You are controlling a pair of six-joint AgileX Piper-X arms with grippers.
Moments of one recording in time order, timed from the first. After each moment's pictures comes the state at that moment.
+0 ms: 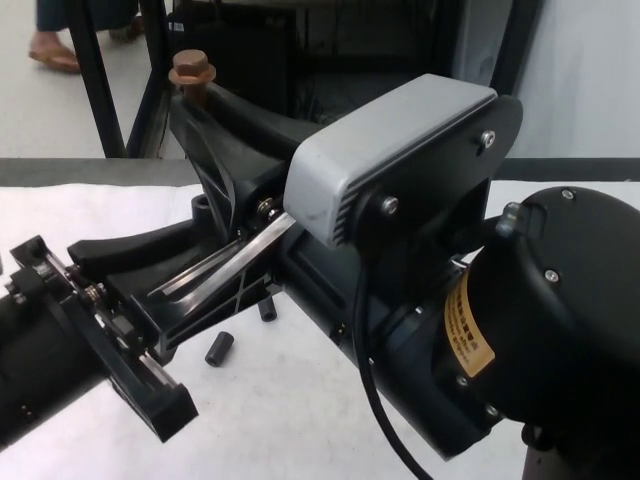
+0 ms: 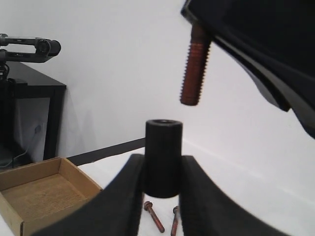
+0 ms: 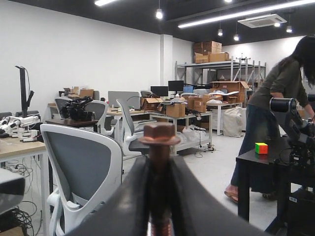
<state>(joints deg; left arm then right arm) -30.4 42.2 -12.8 -30.5 19.0 -10.3 65.1 78.0 -43.0 -47.2 22.8 -7.6</state>
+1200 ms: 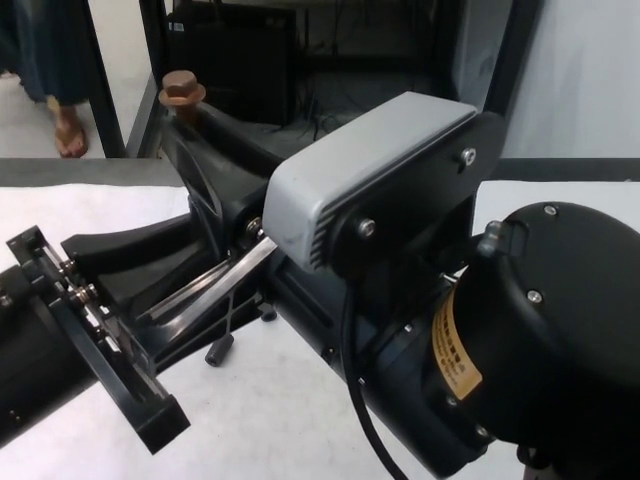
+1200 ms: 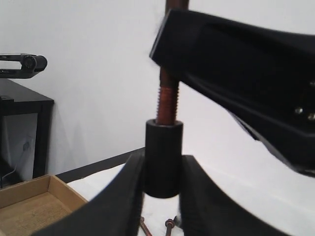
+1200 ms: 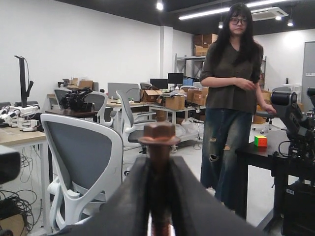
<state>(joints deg) -30.4 40.7 -12.6 -33.0 20.7 -9.9 66.8 78.0 -43.0 -45.1 24.1 -8.1</state>
